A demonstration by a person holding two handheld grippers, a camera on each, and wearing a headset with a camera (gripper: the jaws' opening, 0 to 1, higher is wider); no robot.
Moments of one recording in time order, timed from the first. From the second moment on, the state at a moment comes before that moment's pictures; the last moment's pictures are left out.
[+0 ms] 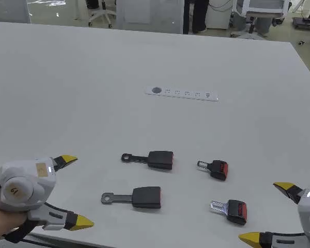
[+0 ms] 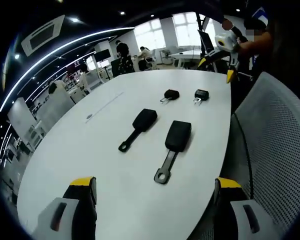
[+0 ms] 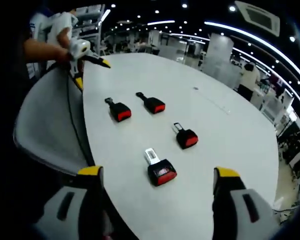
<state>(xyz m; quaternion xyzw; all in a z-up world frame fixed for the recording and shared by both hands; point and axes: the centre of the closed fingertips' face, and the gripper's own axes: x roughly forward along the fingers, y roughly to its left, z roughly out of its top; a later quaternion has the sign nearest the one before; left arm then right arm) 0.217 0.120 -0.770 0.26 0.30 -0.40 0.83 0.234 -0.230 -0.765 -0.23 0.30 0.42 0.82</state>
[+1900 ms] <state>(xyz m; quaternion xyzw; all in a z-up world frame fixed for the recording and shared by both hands) 0.218 0.117 -0.767 0.25 0.30 -0.38 0.84 0.238 -0.247 -0.757 -0.27 0.30 0.42 0.81</state>
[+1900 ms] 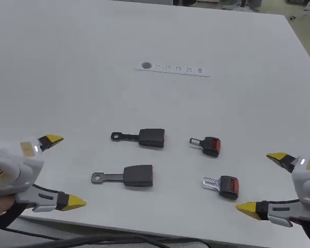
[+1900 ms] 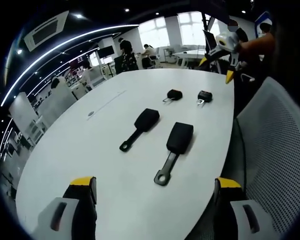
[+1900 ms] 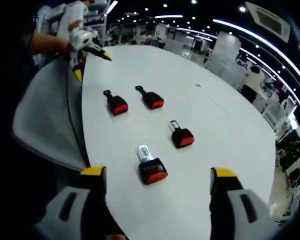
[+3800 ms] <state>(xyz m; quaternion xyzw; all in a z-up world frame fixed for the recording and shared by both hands) 0.226 0.037 -0.826 0.29 0.37 -0.46 0.75 0.227 -0.242 -0.815 -0.37 0.35 0.50 0.71</state>
